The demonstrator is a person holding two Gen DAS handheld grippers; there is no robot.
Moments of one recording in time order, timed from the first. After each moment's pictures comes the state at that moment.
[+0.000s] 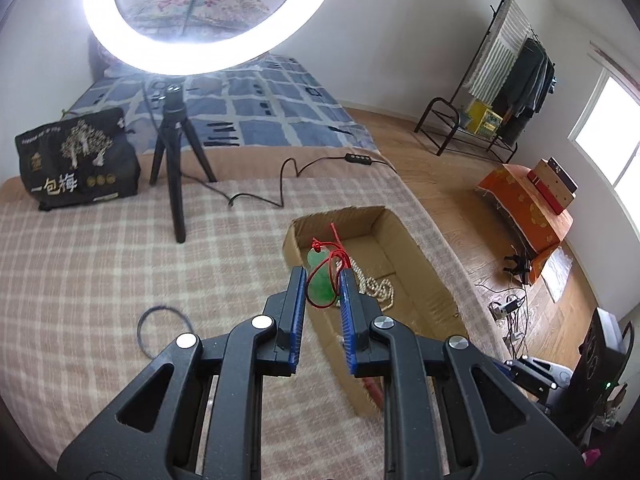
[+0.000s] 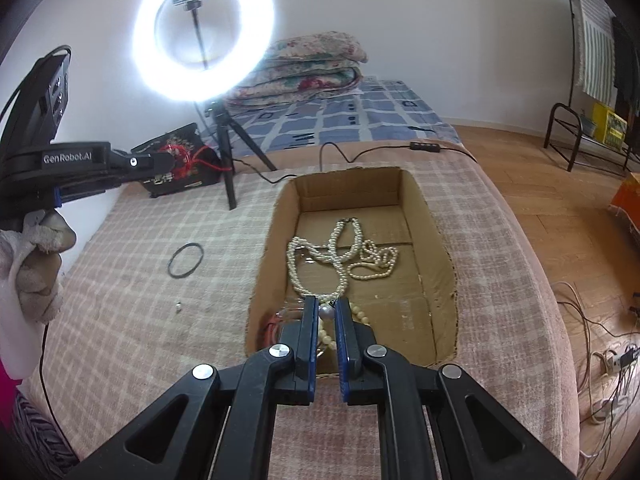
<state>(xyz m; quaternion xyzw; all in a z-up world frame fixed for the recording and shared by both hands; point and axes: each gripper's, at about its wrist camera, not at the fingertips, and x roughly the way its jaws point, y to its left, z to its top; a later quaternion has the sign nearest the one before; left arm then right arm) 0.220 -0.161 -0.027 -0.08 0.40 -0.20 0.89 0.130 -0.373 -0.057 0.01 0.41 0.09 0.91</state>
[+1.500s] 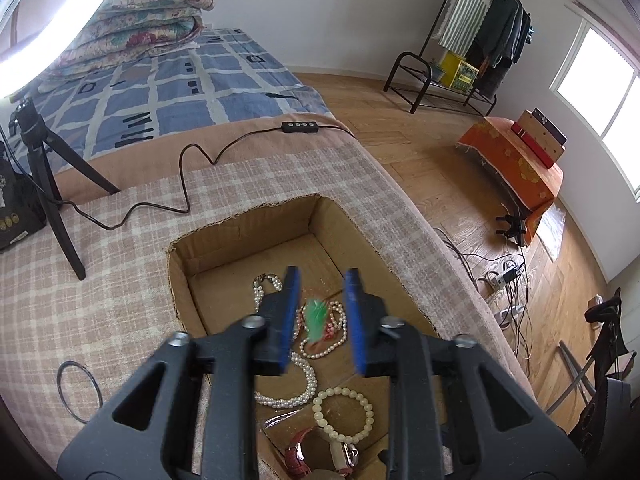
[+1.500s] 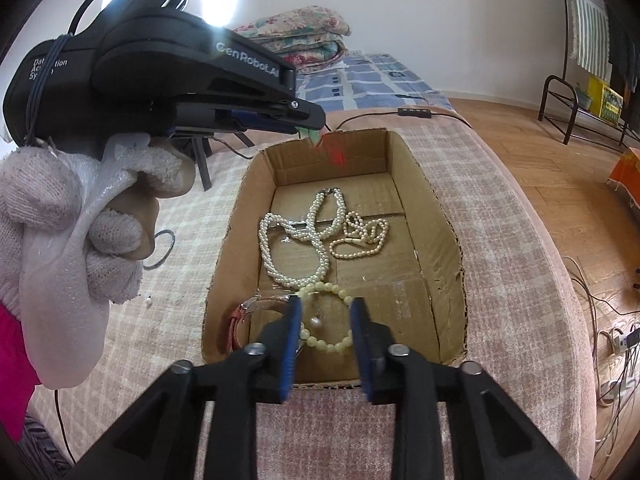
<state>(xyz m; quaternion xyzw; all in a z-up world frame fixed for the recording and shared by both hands) 0.281 -0.286 -0.070 -0.03 0.44 -0.26 0.86 0.150 -0.380 -0.088 0.02 0.44 0.08 0.89</state>
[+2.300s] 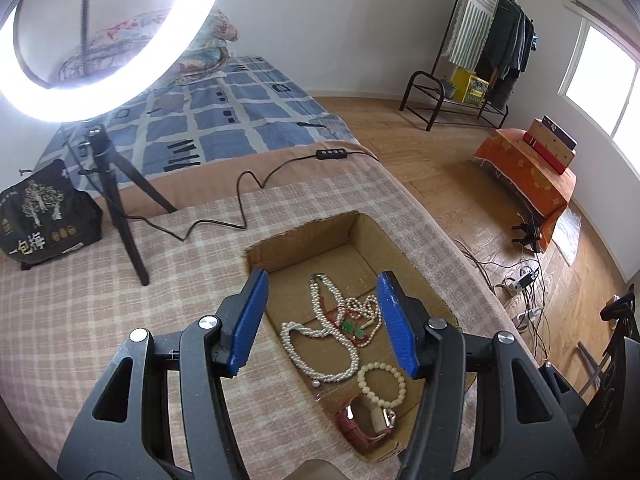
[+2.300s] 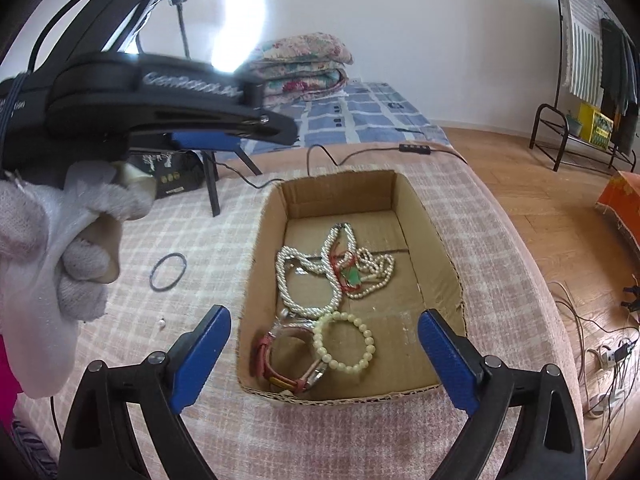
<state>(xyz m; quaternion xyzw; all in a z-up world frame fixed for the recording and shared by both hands) 0.250 -0.226 -0.029 -0.01 0.40 -0.23 0.89 0.140 -0.353 -0.058 0.00 0.40 0.06 0.92</state>
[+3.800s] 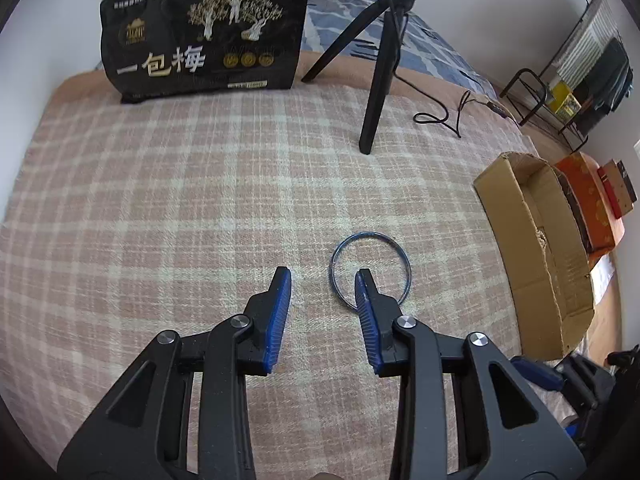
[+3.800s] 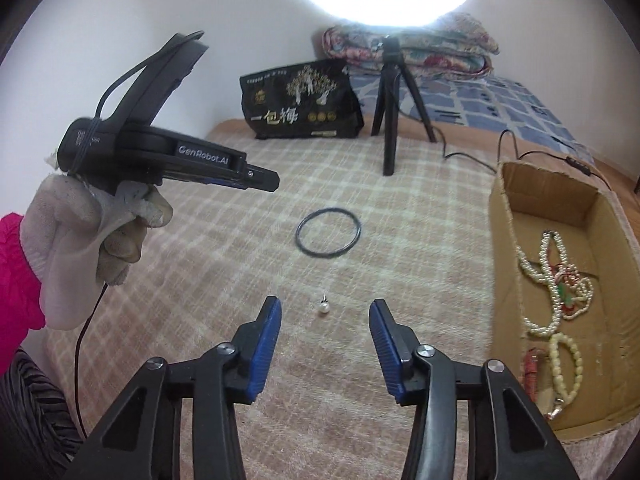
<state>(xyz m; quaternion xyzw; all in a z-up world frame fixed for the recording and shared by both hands) 0.253 0.006 -0.144 -0.09 0.53 -0.09 0.84 0.148 -0.194 -0.120 -0.06 0.44 0.26 0.86</state>
